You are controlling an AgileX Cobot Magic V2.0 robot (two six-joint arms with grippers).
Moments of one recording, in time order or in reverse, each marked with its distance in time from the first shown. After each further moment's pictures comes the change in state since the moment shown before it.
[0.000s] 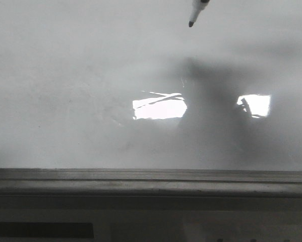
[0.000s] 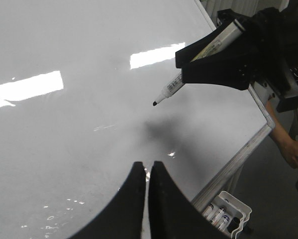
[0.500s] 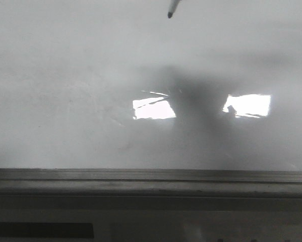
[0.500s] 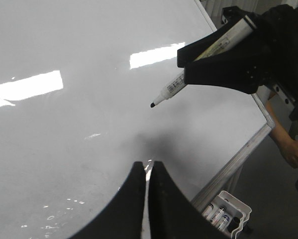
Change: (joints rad) left arm 0.000 0.000 0.000 0.000 0.002 0.000; right arm 0.211 0.005 -0.004 0.003 -0.204 0.000
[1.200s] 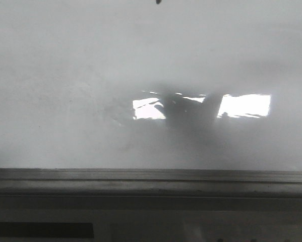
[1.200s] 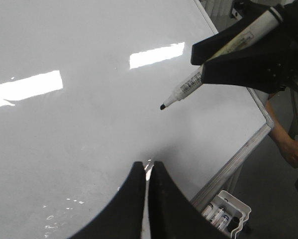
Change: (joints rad) left arm 0.000 0.000 0.000 0.000 0.002 0.000; right arm 0.022 -0.035 0.000 -0.016 0.088 0.000
